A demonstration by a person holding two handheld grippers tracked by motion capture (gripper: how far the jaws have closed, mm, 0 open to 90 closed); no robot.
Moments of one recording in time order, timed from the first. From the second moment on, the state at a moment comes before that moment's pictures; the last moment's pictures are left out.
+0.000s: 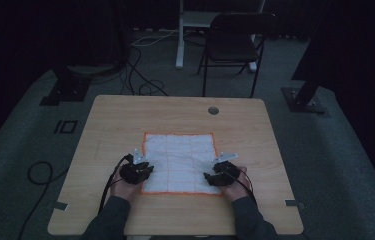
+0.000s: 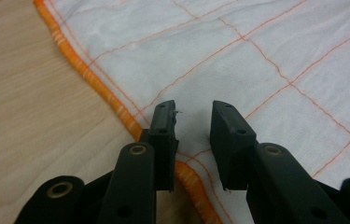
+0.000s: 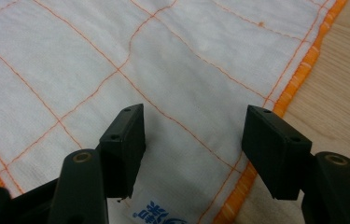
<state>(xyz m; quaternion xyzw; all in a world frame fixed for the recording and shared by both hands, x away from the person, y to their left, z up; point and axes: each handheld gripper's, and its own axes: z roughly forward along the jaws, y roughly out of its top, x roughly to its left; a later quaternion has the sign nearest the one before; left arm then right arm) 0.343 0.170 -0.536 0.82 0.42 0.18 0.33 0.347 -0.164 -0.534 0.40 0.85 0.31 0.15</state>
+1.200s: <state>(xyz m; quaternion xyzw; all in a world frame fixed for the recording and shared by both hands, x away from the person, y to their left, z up) 0.344 0.189 -0.527 0.78 0.47 0.18 0.36 0.345 -0.166 -0.527 0.40 0.83 0.33 0.18</state>
